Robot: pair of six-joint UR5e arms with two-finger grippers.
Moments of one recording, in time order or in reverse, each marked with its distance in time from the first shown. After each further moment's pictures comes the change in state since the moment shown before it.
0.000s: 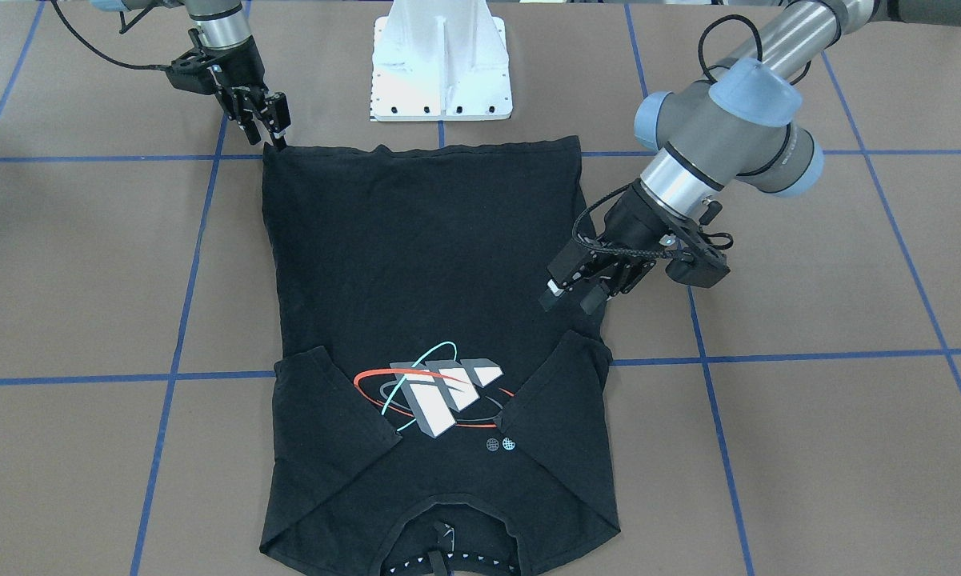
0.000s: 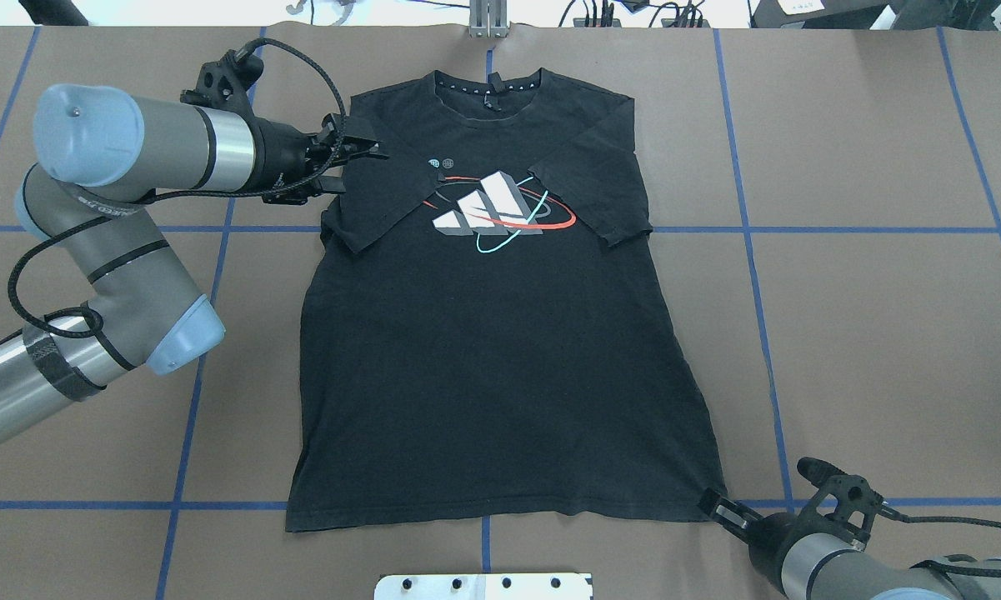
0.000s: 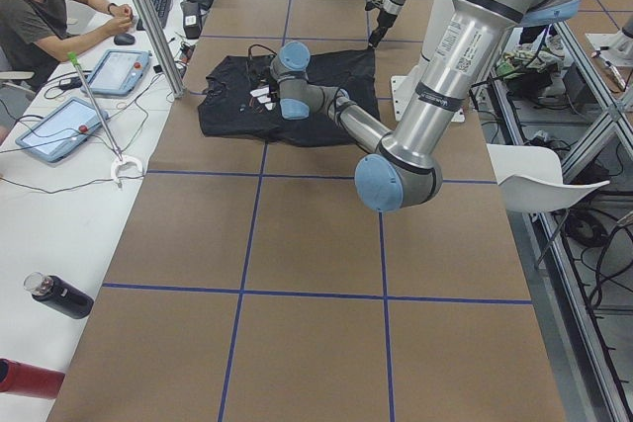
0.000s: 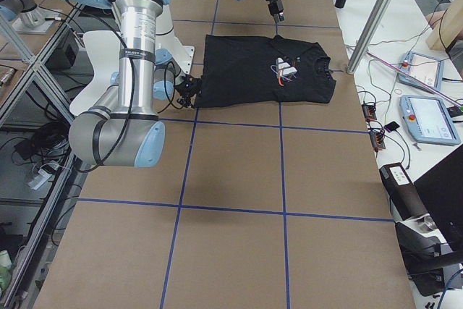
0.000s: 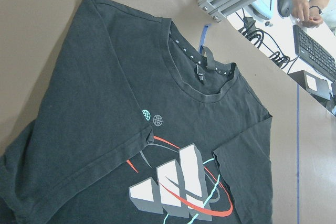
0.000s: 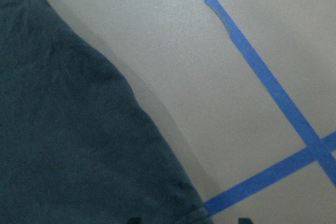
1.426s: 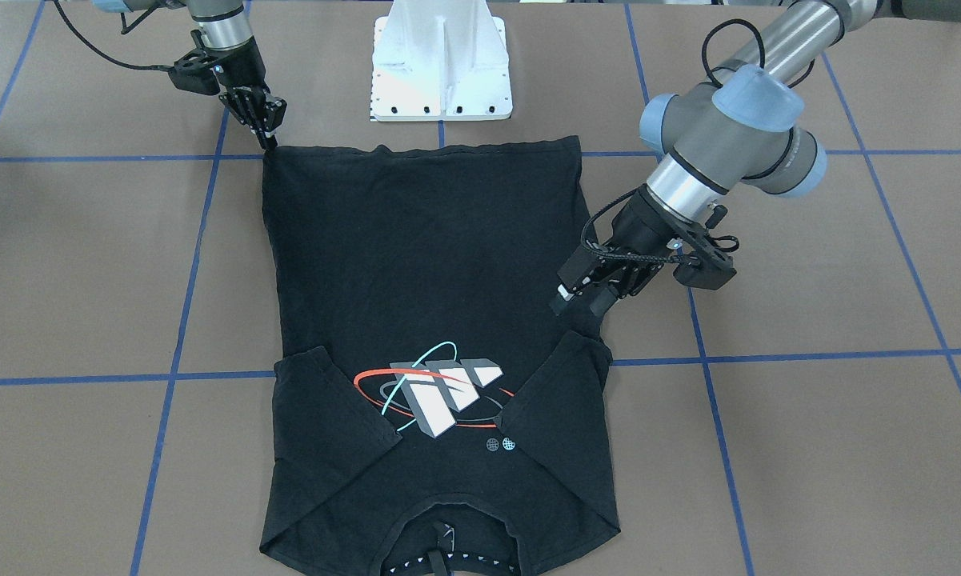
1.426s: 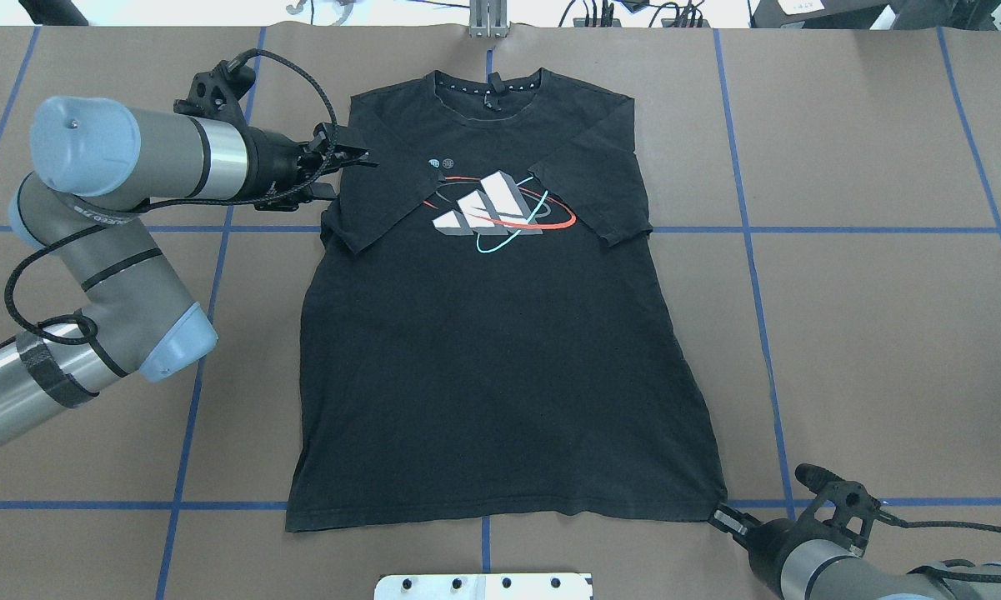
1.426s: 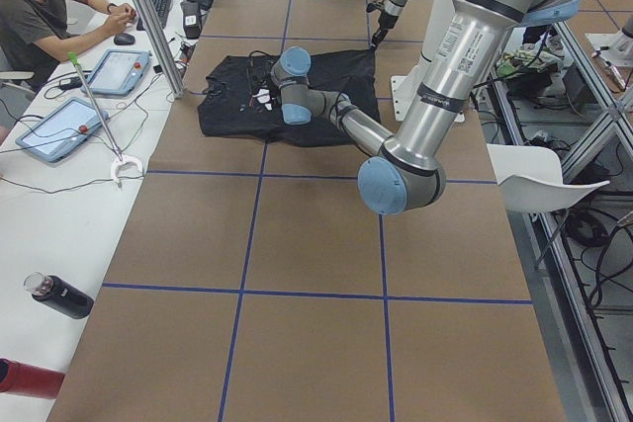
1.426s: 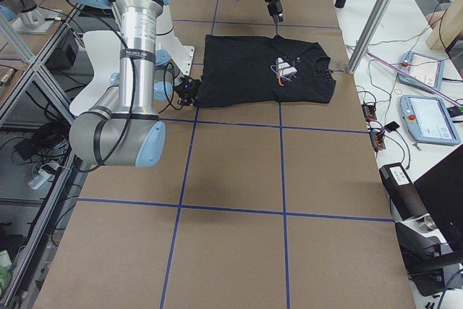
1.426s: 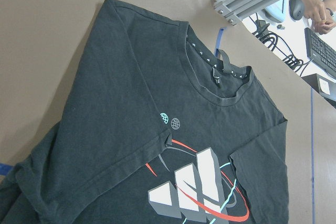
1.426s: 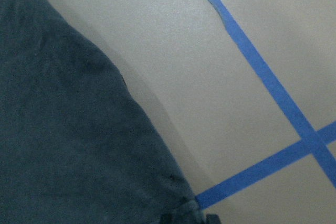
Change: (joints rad) left arm 0.005 0.022 0.002 -0.002 0.014 0.003; right arm -0.013 -0.001 -0.010 -0.003 0.000 0.000
